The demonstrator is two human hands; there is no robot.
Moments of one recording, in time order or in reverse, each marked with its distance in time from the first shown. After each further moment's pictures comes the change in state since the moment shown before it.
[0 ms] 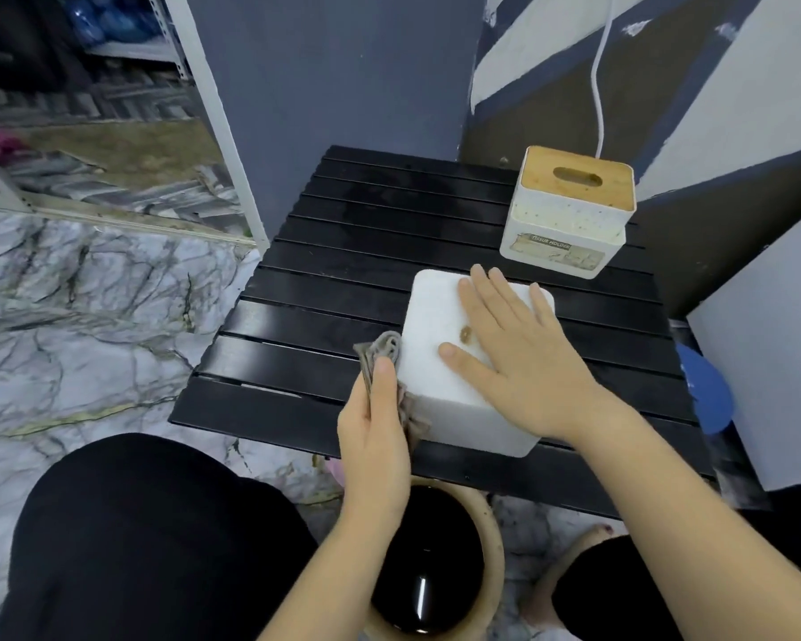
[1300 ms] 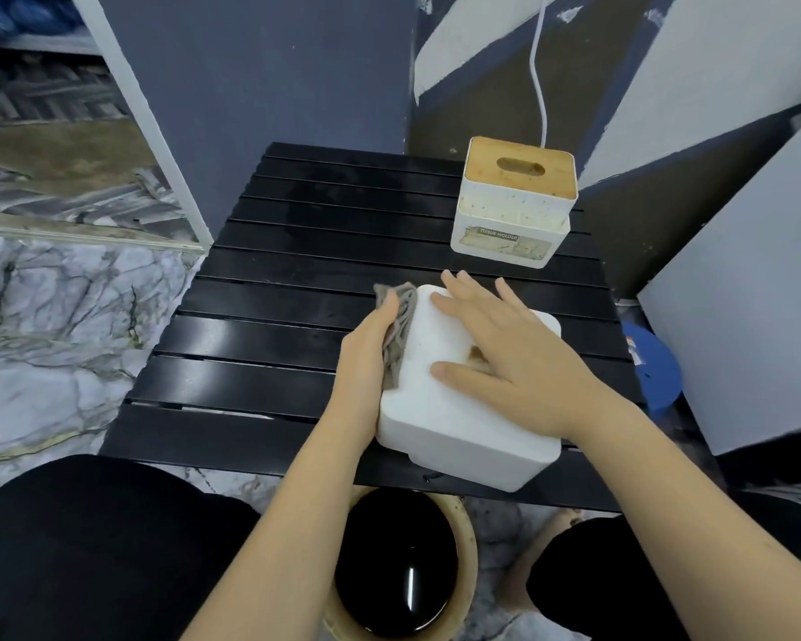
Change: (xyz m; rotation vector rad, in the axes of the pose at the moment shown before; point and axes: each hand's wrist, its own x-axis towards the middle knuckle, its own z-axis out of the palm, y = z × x) left_hand 0.051 0.029 0.052 -0.022 -0.327 -0.309; right_hand -0.015 0.047 -0.004 0.134 0.079 -0.127
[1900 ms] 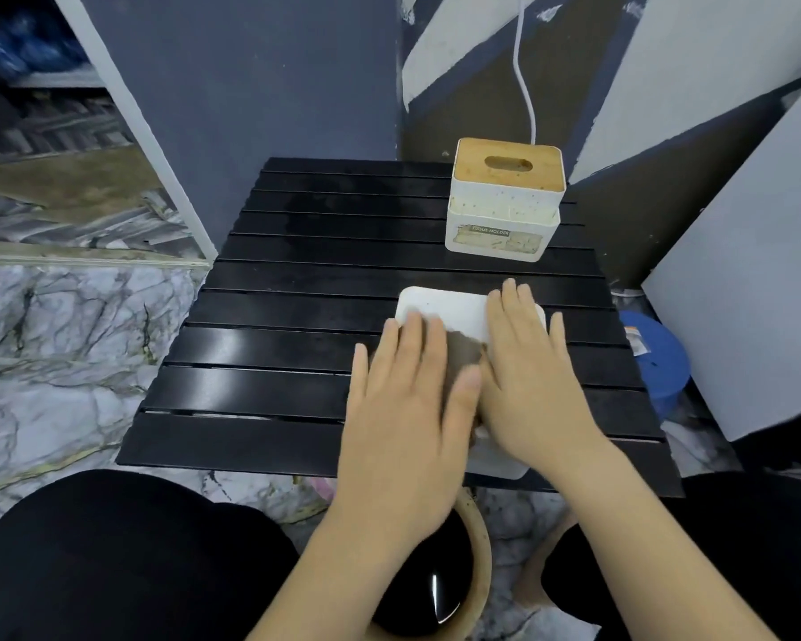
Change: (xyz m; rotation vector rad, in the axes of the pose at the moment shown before) left_hand -0.067 -0.031 0.003 1.322 0.053 0.753; right_hand -0.029 -0.038 0.015 -0.059 0.192 0.441
